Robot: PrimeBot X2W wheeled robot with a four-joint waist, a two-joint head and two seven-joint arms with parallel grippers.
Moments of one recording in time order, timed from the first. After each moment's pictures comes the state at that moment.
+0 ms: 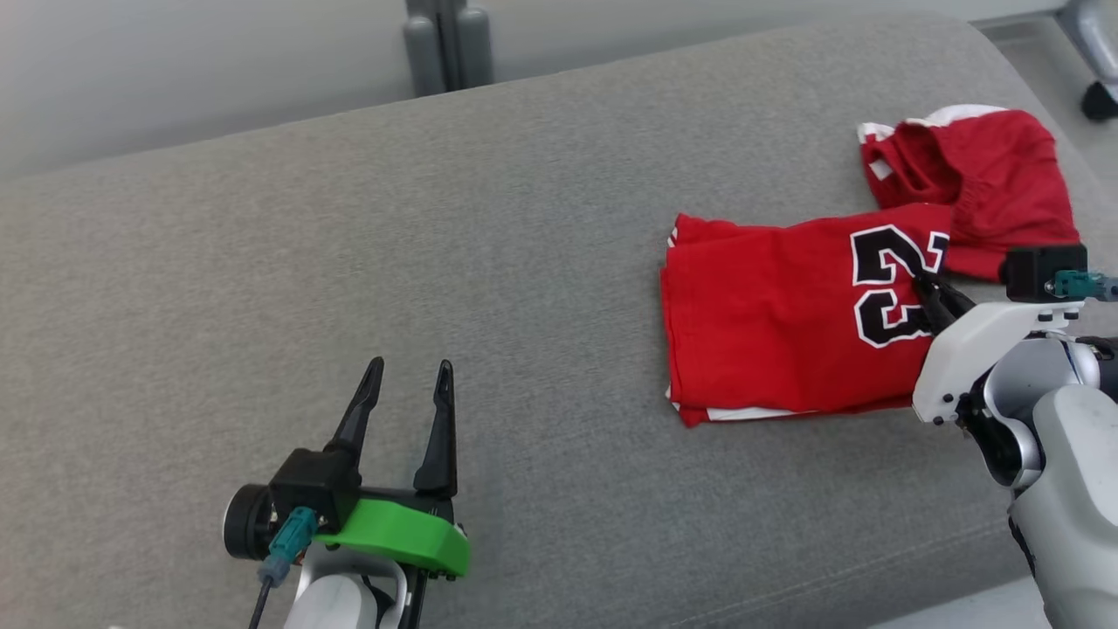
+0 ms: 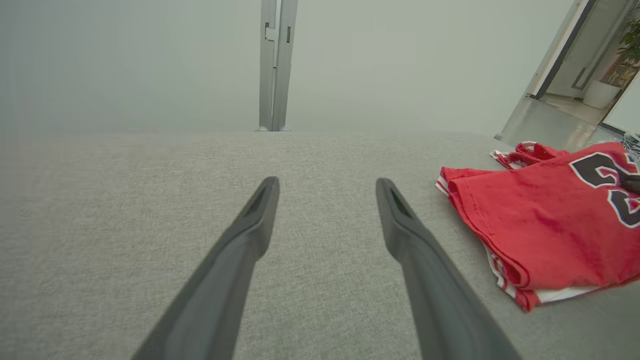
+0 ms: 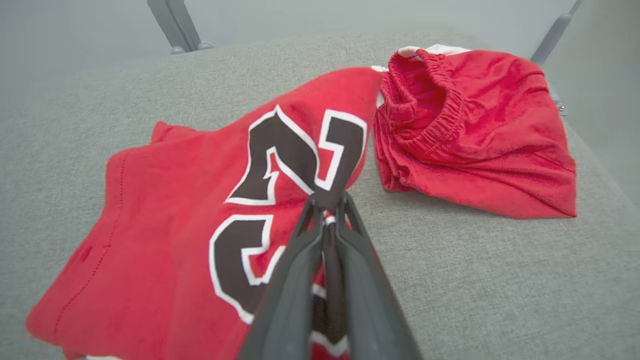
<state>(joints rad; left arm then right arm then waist) -0.14 0.05 -0.31 0.22 -0.30 0.02 -0.26 -0.44 -0.31 0.09 0.49 0.37 0.13 0.19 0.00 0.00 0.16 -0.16</state>
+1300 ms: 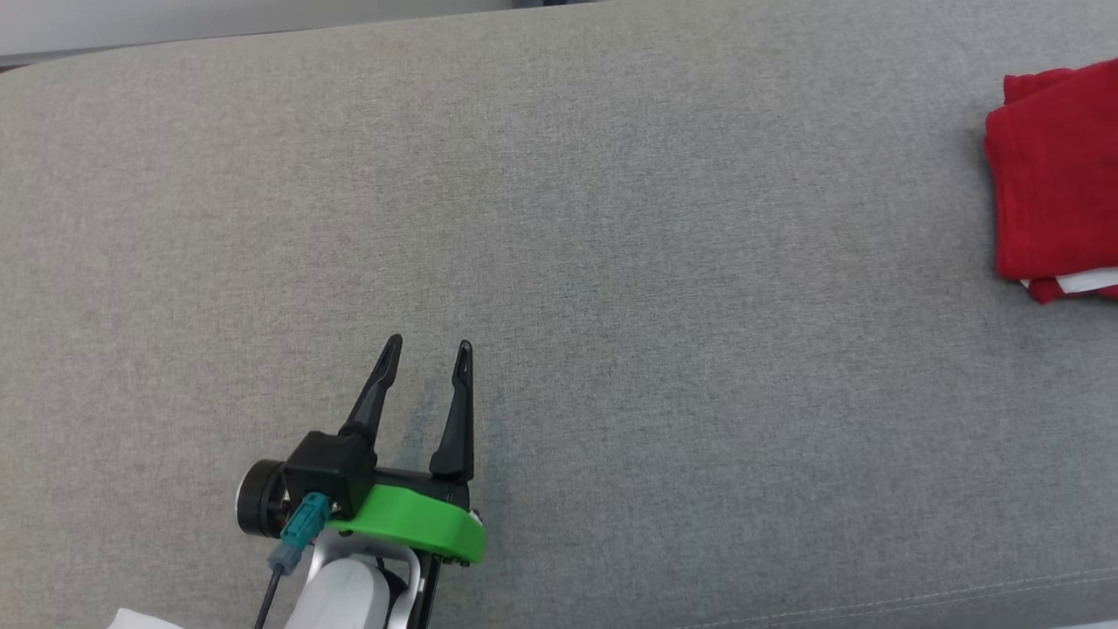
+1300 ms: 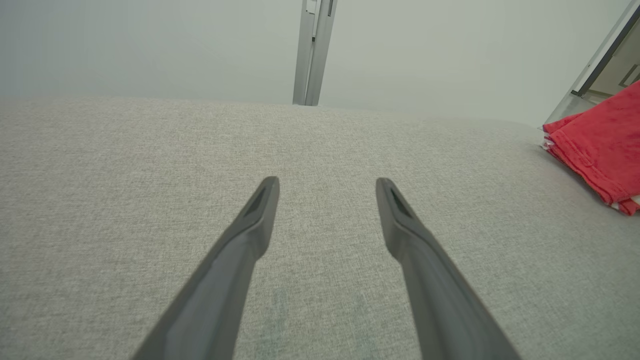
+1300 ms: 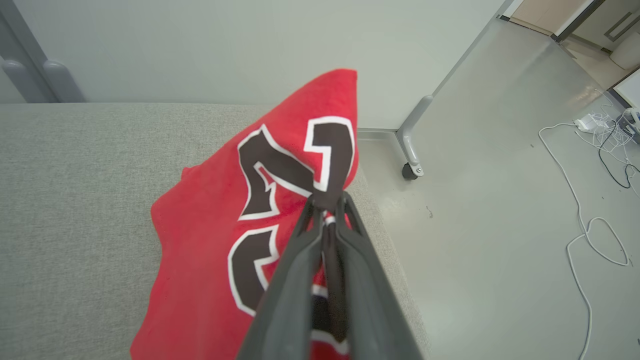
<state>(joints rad) -0.17 0.05 -0.35 0.19 -0.31 0.02 -0.26 -0.74 -0.69 -0.03 0.57 0.30 0.13 0.39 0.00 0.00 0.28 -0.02</state>
